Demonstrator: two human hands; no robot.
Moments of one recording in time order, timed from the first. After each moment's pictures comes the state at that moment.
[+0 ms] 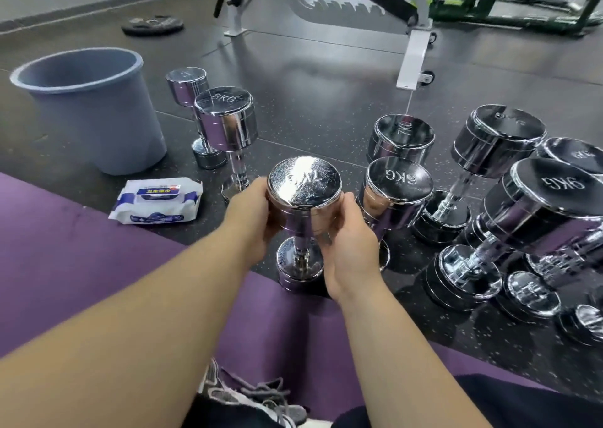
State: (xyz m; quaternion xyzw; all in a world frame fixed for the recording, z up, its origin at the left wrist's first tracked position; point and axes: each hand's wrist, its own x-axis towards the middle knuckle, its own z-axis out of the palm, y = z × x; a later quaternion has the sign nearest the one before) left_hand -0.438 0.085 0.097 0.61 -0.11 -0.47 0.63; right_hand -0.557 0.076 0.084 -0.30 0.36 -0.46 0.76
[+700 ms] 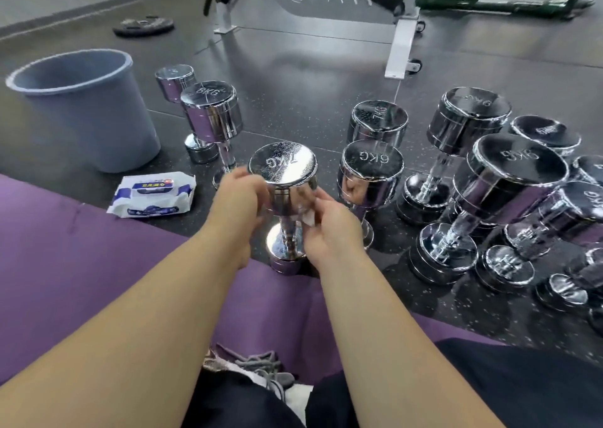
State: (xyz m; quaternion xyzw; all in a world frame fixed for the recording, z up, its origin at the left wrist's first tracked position) left_hand -0.471 0.122 0.119 0.67 -0.17 -0.41 0.59; right_hand -0.558 0.066 0.077 -0.12 0.36 -0.43 0.82
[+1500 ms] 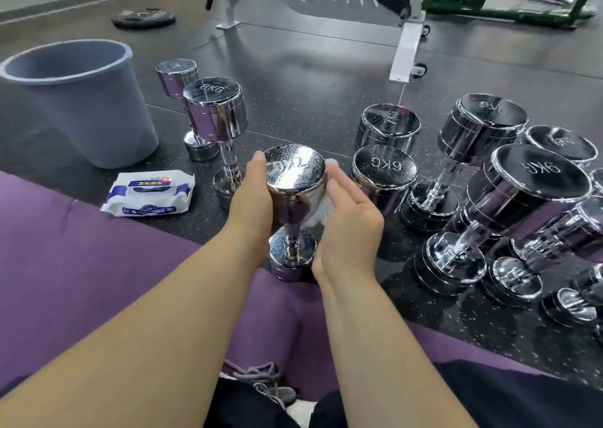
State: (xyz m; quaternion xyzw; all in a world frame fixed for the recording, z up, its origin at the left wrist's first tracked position) left_hand -0.470 0.100 0.111 0.58 -0.14 -0.45 0.67; right_hand -0.562 0.087 0.105 -0.28 0.38 -0.57 0.67
